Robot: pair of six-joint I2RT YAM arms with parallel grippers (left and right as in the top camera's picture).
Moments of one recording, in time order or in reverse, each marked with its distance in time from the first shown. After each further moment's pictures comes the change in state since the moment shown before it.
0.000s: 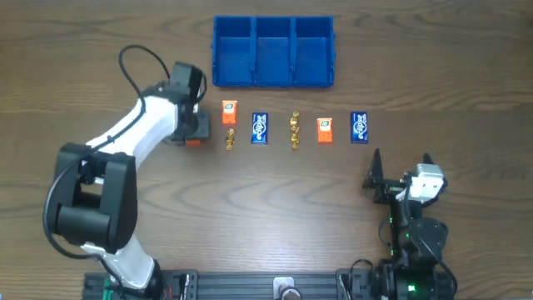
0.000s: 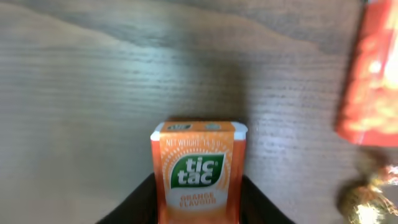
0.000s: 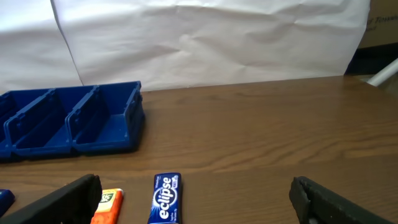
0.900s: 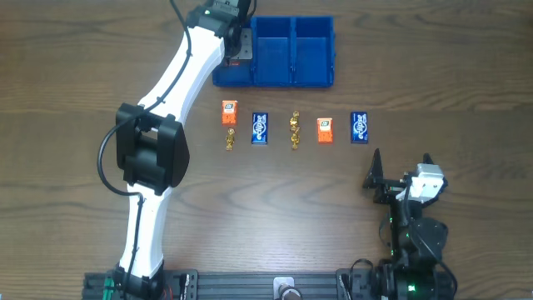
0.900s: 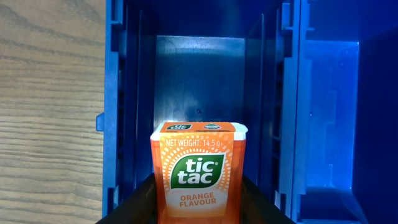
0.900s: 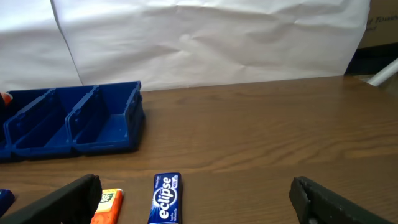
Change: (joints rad) left arm -0.128 0.494 0.996 -0.251 -0.094 -0.074; right arm 0.000 0.000 0.000 0.000 0.000 0.000
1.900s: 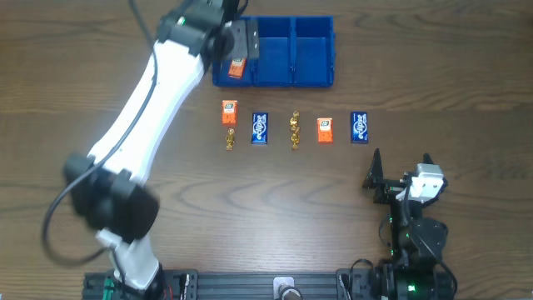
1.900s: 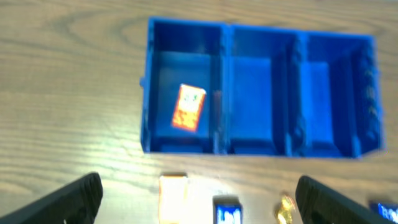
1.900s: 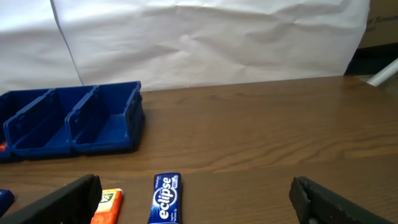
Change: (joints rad) left arm -0.051 -0.446 -0.314 0.053 0.002 -0.061; right arm 0.000 0.000 0.000 0.000 0.000 0.000
